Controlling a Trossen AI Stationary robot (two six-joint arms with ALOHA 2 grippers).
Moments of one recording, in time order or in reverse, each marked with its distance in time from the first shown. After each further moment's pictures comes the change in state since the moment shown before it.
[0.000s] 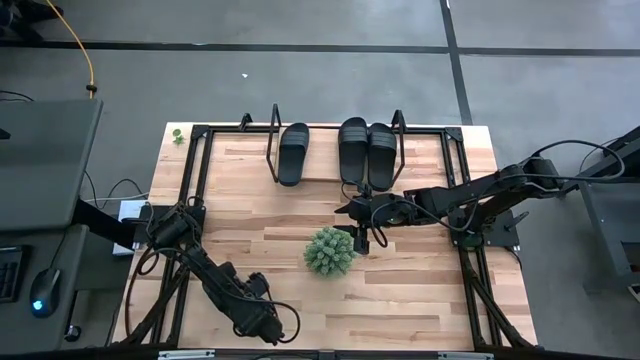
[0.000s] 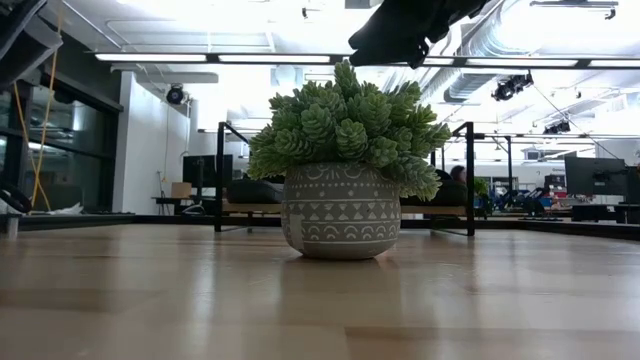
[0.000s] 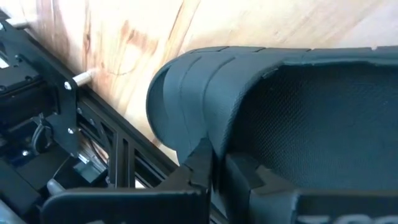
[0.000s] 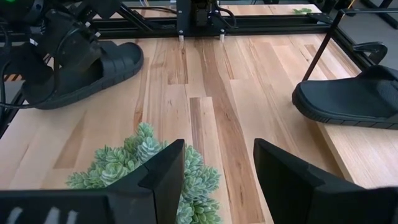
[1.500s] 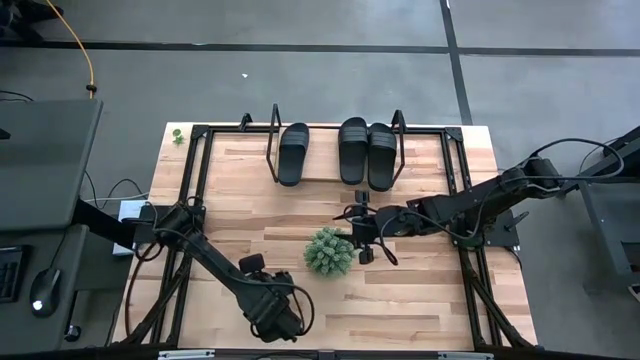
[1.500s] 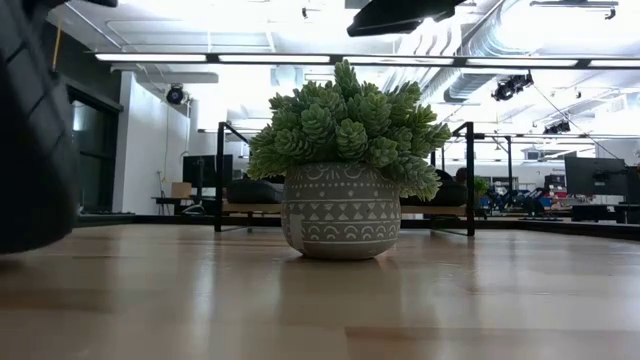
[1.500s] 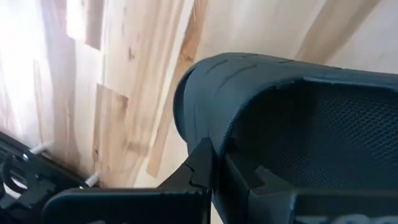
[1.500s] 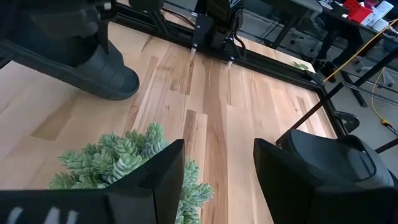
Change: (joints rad) left arm 0.092 -0.019 0.237 0.004 -0.250 0.274; right arm 0.092 0.000 0.000 0.058 0.094 -0.323
